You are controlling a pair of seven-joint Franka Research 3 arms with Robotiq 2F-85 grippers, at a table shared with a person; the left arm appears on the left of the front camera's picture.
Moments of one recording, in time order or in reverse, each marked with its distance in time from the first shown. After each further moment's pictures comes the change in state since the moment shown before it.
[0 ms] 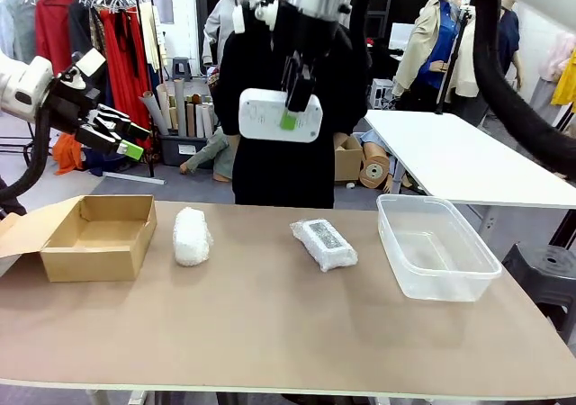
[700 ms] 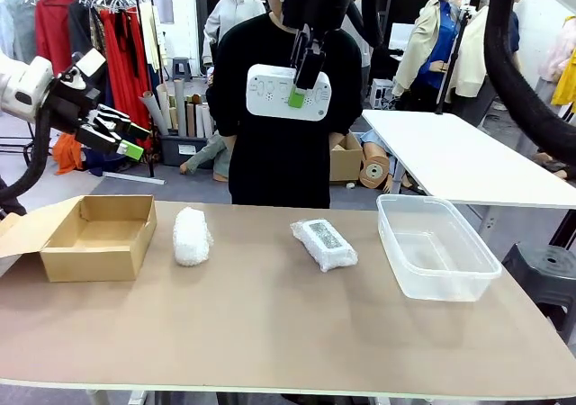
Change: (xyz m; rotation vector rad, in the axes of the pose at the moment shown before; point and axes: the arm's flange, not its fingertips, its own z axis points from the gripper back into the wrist) left arm 0.000 0.000 0.000 0.000 0.000 0.000; right arm -0.006 -0.005 0.029 -0.043 -0.007 -0.024
